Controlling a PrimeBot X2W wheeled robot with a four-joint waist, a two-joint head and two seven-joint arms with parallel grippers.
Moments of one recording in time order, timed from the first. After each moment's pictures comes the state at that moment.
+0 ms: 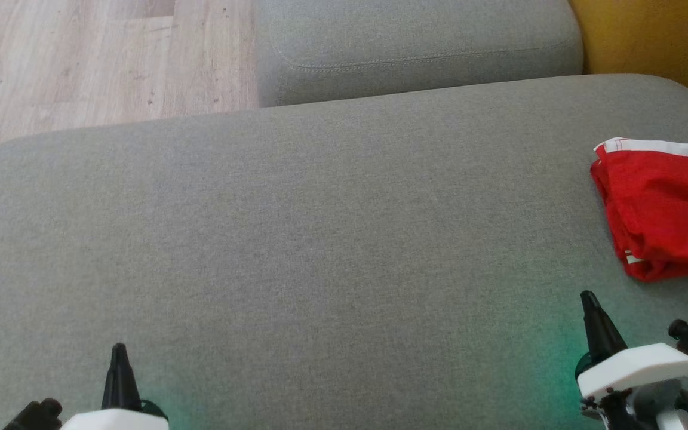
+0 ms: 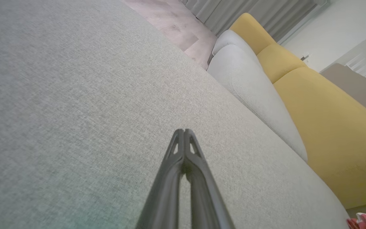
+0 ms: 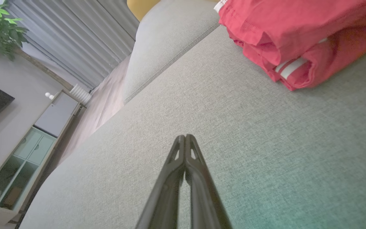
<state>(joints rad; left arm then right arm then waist) 0.06 0.09 -0.03 0.36 -0.85 -0.09 -0.11 0.03 -0.11 0.01 0.32 0.72 0.12 0.05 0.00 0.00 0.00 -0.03</state>
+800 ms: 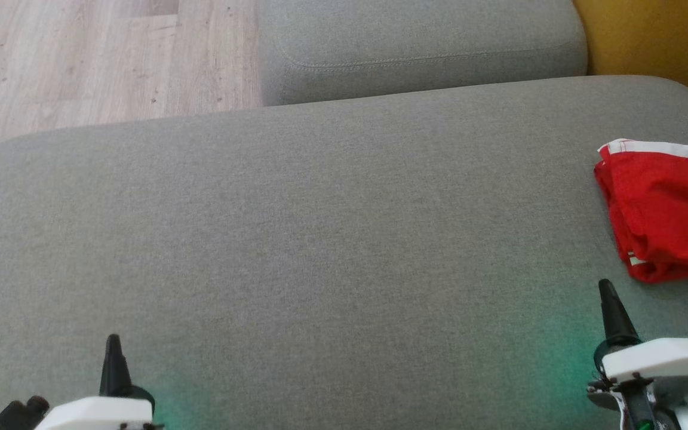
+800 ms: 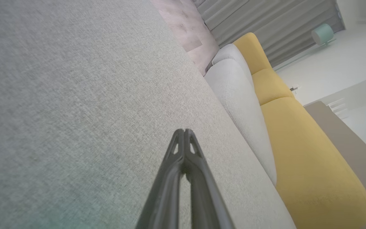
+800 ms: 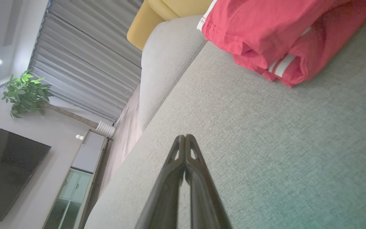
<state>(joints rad) 0.04 0.08 0.00 0.34 -1.08 -0.10 -0.04 0.01 -0.10 -0.04 0.30 1.00 0.12 0.07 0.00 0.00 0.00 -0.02</state>
